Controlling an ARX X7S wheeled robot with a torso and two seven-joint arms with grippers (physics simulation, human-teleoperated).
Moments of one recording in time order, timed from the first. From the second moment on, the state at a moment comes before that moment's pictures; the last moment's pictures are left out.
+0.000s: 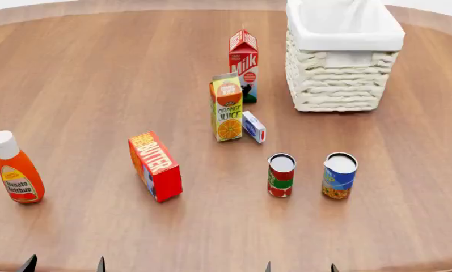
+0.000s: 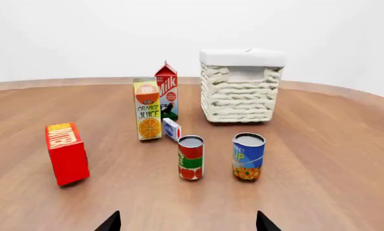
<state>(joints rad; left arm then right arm) 0.00 0.00 0.00 0.00 0.00 0.00 0.00 0.00 0.00 0.00 0.00 0.00 0.00 0.00</state>
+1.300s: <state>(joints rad) 0.13 -0.11 -0.02 0.23 -0.22 0.20 -0.16 -0.12 0.13 0.07 -0.29 0.26 -0.05 0.17</state>
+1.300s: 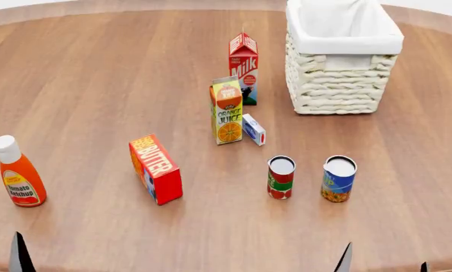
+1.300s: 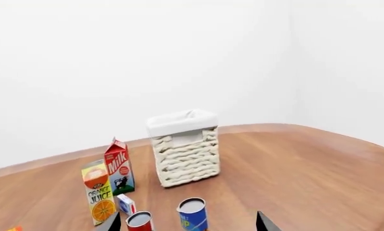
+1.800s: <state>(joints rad) 0.13 -0.13 -0.02 0.24 -0.25 0.22 -0.19 -0.11 0.15 0.07 -0.28 0.29 -0.04 0.20</state>
